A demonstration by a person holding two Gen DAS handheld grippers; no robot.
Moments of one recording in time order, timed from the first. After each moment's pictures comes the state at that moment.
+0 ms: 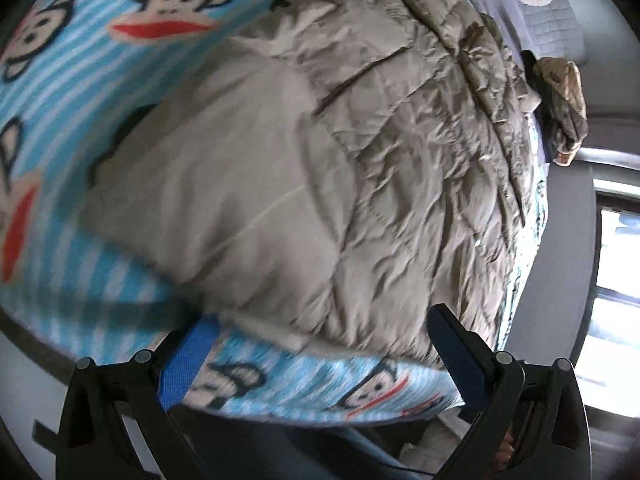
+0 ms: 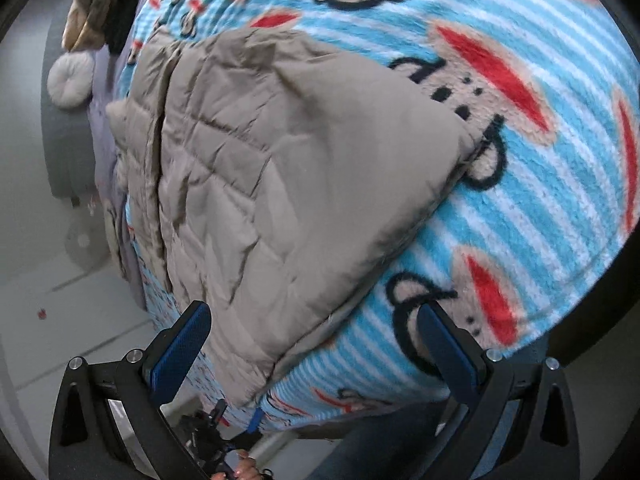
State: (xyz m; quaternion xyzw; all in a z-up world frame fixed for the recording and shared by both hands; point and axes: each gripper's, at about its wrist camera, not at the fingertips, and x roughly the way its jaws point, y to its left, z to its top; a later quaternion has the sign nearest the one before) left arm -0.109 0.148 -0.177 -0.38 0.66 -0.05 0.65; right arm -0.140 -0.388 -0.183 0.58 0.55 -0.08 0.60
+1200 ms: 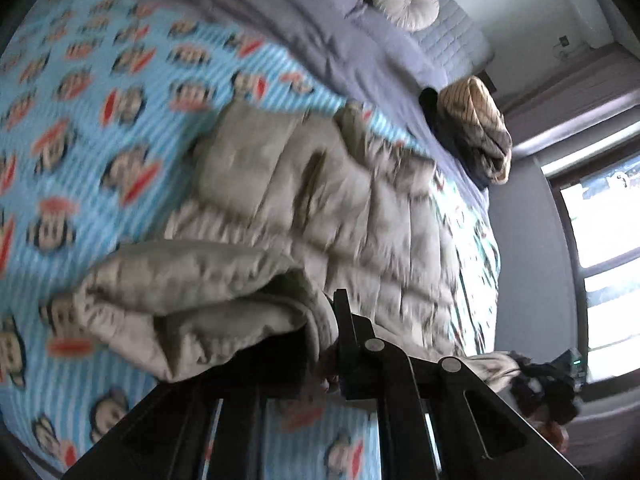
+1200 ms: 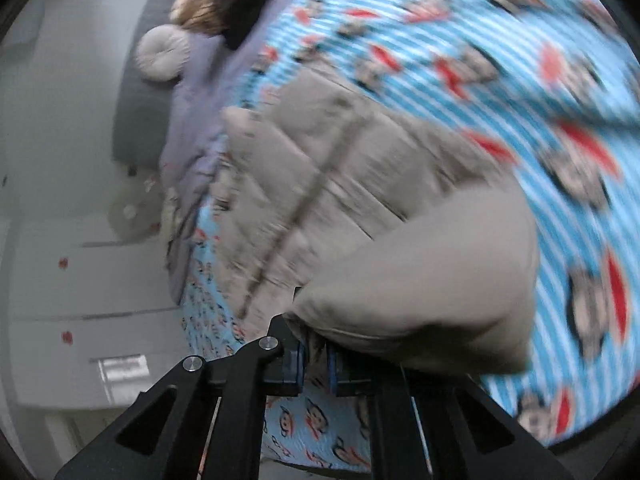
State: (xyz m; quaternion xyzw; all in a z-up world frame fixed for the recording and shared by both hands) left arm 0.059 0.121 -0.036 -0.28 0.52 -0.11 0.80; right arm 0.023 -0.392 -0.065 0.49 0.48 0.03 0.72
